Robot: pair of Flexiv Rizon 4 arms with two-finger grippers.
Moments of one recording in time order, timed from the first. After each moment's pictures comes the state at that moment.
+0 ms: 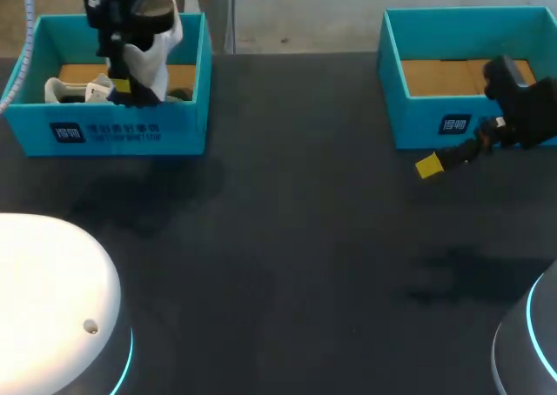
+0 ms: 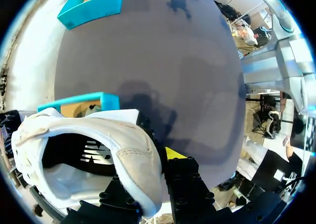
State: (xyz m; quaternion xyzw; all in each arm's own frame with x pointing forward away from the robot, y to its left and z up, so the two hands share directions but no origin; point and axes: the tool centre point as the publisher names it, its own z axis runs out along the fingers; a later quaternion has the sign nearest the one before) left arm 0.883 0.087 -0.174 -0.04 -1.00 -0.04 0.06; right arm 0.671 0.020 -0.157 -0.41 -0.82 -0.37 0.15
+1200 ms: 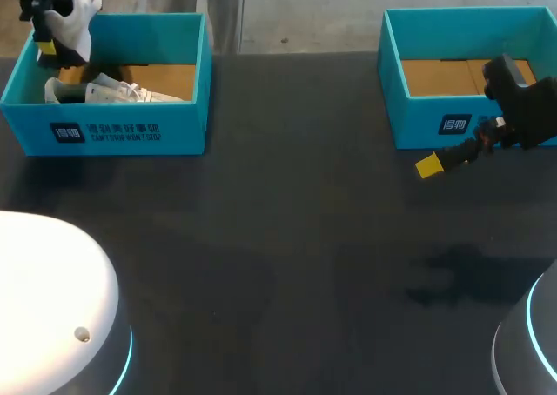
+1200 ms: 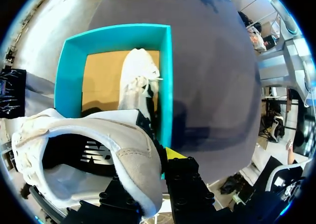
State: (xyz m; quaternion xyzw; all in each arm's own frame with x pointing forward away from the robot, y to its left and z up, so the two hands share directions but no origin) left arm 1.017 0.237 -0.200 0.01 -1.00 -0.03 0.05; right arm 0.671 0.020 -0.157 -0.41 -0.82 -0.37 0.15
